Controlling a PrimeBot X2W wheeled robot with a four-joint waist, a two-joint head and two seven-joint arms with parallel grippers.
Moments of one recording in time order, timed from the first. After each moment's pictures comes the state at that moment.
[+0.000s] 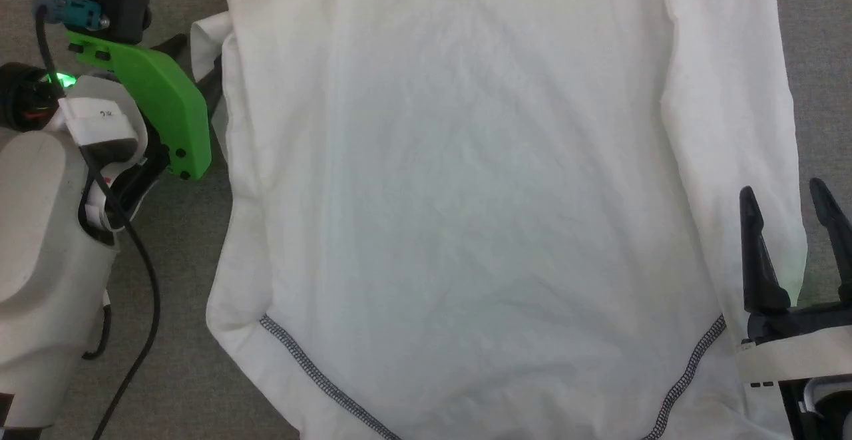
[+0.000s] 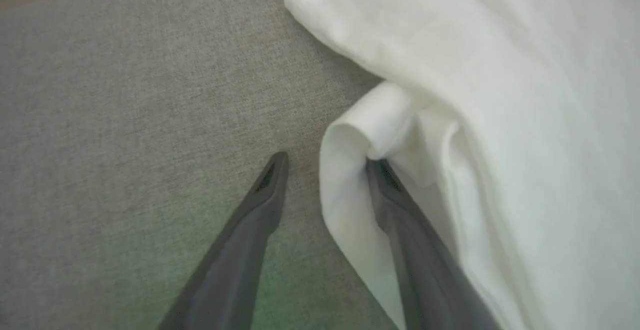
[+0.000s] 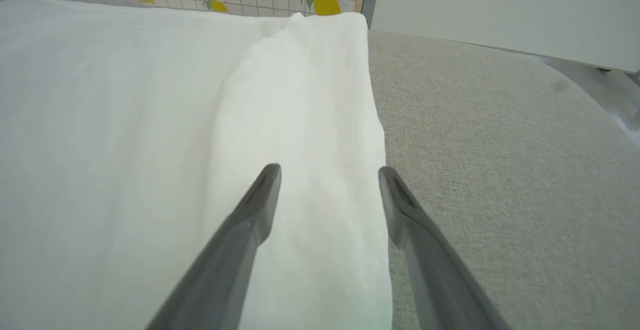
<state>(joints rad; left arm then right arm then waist) -0.76 0.56 -0.40 0.19 -0.62 -0.02 0.52 0.04 -0.11 -0.13 -0.33 0.03 0.13 -0.02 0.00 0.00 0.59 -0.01</state>
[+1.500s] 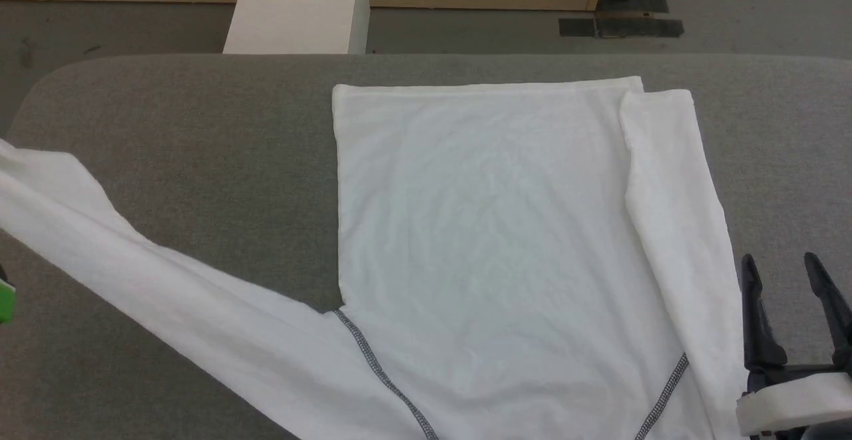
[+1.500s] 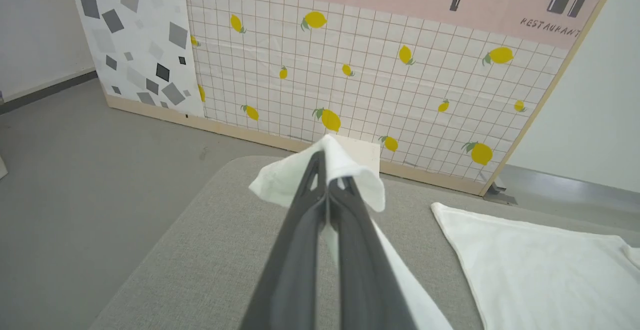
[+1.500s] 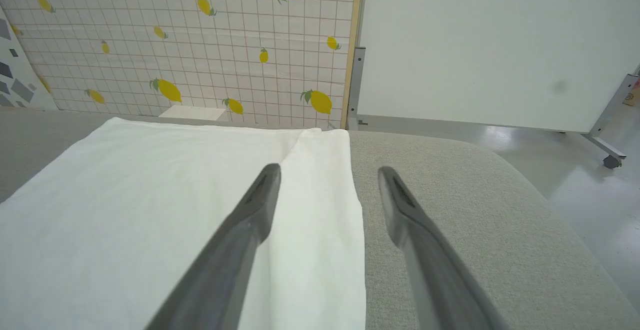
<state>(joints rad) -0.07 0.70 0.14 -0.22 -0.84 0.15 0.14 0.15 -0.05 -0.19 -0.26 0.04 0.13 -0.02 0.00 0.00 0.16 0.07</state>
